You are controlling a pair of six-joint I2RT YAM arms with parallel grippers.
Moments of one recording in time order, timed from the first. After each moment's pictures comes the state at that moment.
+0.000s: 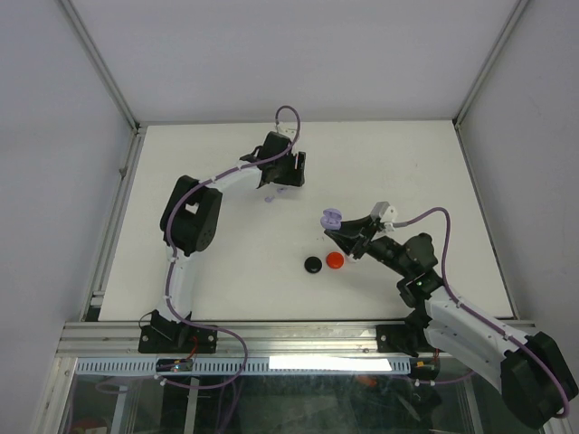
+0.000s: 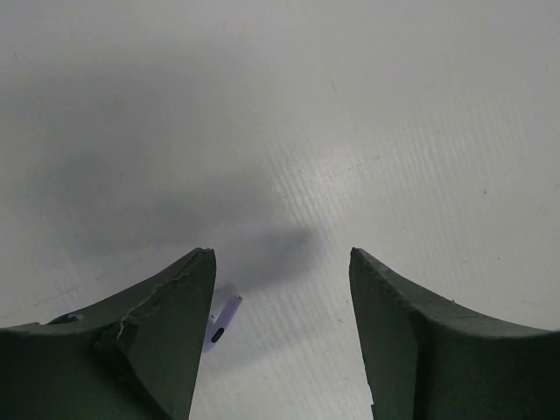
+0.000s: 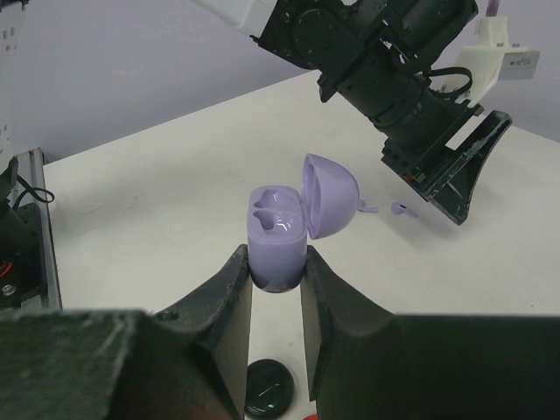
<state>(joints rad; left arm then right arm) -0.53 2.20 1.65 -0.18 0.06 -0.28 0.57 0.77 0.20 0.74 -0.43 0.16</state>
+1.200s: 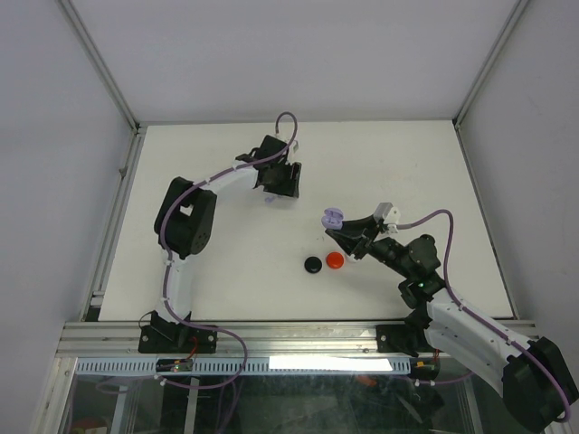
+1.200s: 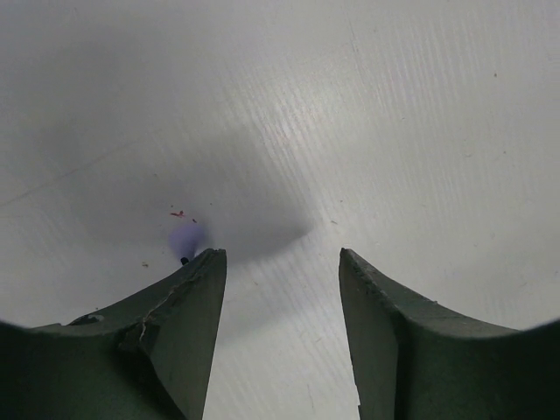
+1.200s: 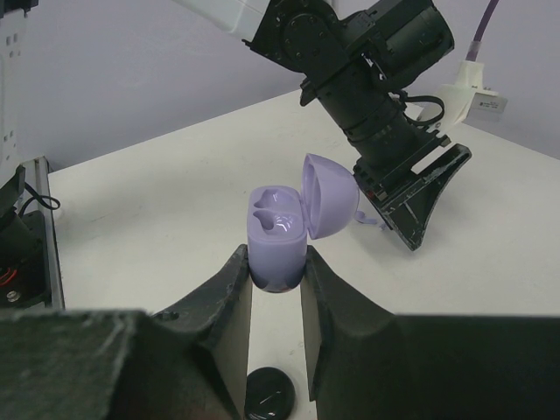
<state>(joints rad) -0.52 2.15 1.61 -0.37 0.16 -0.24 0.57 0.74 0.20 0.73 -0.43 0.17</state>
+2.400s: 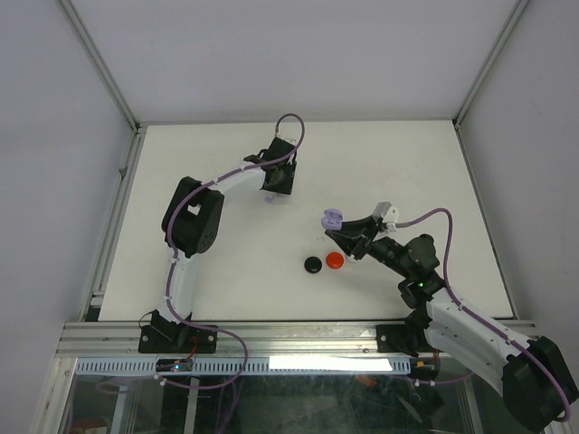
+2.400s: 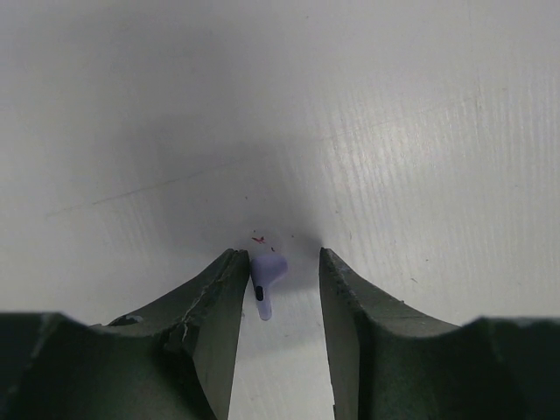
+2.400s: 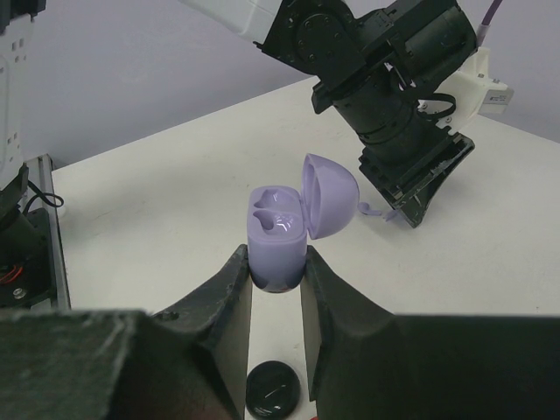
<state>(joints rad) -0.55 2.20 1.66 -0.40 -0.12 -0.28 0.57 0.74 0.20 0.72 -0.43 0.18</state>
